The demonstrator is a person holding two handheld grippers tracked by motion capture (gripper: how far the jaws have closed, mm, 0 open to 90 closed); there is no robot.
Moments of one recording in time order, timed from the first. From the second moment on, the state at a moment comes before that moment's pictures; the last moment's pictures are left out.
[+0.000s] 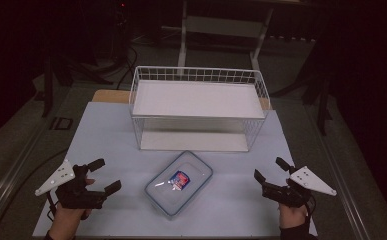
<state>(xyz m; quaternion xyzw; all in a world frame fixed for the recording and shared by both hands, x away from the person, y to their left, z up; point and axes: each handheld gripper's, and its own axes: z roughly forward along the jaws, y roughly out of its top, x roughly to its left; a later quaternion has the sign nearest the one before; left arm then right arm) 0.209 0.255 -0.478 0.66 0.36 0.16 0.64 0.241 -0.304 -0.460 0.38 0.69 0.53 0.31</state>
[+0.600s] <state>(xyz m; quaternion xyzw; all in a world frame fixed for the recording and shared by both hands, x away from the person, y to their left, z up) 0.211 0.204 -0.453 0.73 0.31 0.11 0.60 0.240 -0.301 -0.457 0.38 0.69 0.54 0.30</state>
